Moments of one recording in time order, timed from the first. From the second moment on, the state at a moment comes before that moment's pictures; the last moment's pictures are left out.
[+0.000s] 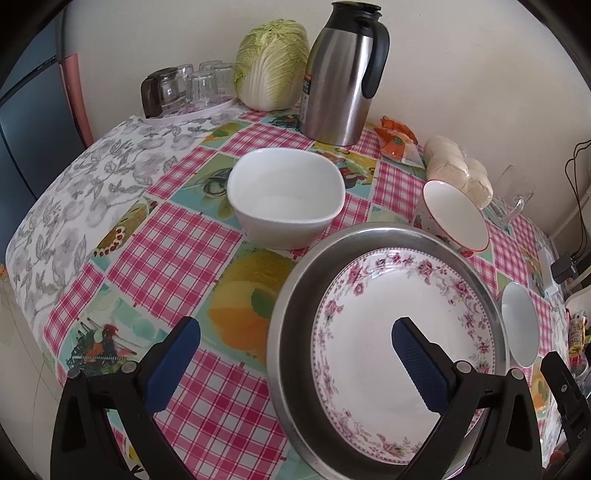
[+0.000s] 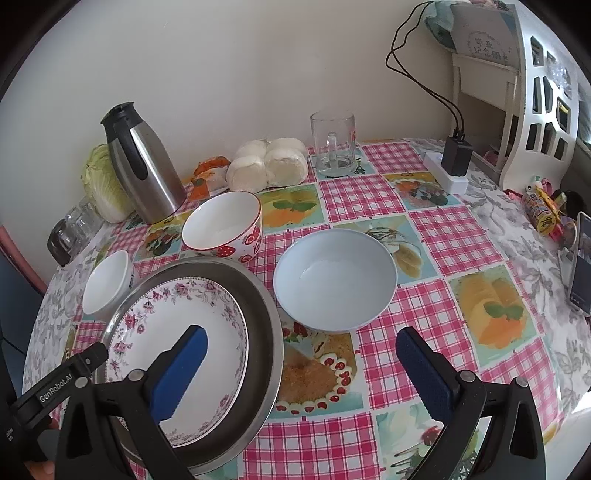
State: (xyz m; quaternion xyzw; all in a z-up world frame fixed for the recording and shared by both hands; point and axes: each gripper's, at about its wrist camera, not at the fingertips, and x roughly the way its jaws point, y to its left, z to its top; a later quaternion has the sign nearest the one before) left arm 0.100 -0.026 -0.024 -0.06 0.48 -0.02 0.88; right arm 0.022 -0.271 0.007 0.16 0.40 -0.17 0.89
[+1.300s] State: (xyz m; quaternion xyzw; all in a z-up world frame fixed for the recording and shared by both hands) left arm 0.189 -0.067 0.026 -0.08 0.37 -0.16 0.91; right arm 0.079 -0.306 0.030 0.14 0.34 -0.16 0.92
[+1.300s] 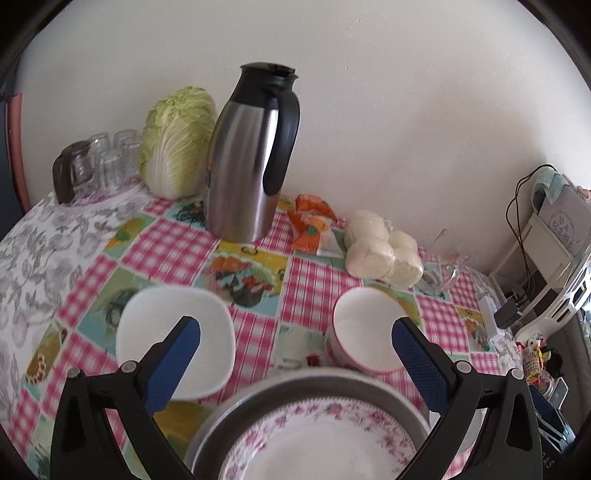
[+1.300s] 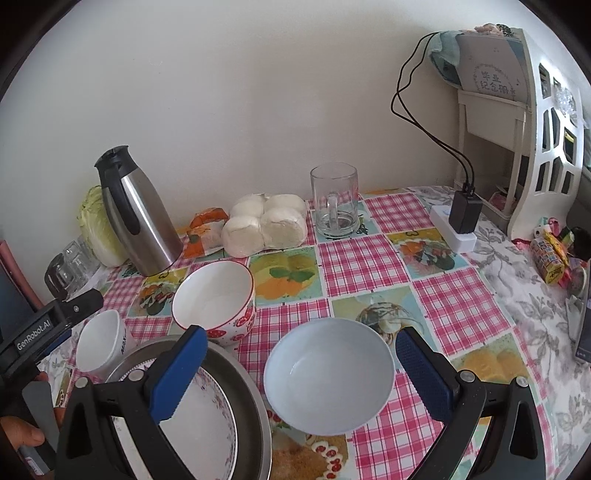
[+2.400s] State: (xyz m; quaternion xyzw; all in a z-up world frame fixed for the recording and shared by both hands) left arm 0.274 -0.139 -0.046 0.00 0.54 -0.20 0.82; right arm 0.222 -0.323 -0.040 0.19 0.50 -0.09 0.84
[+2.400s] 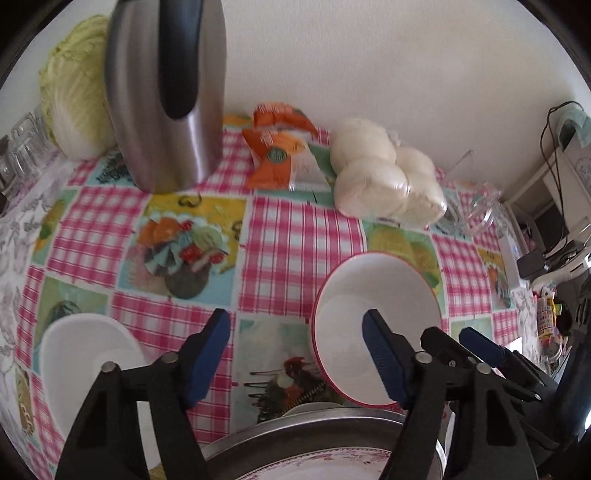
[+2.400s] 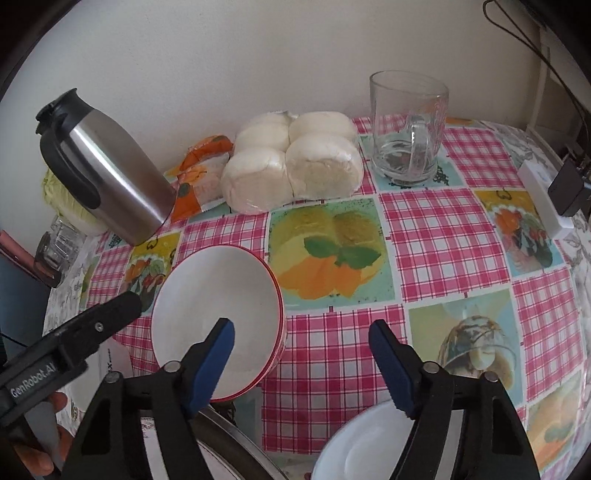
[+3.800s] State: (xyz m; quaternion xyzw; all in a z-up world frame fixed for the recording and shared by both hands) left arm 0.199 -0.145 0.024 -0.05 0.46 -0.25 0.85; right arm 0.160 -0.303 0.038 0.13 0.44 -0.06 0.89
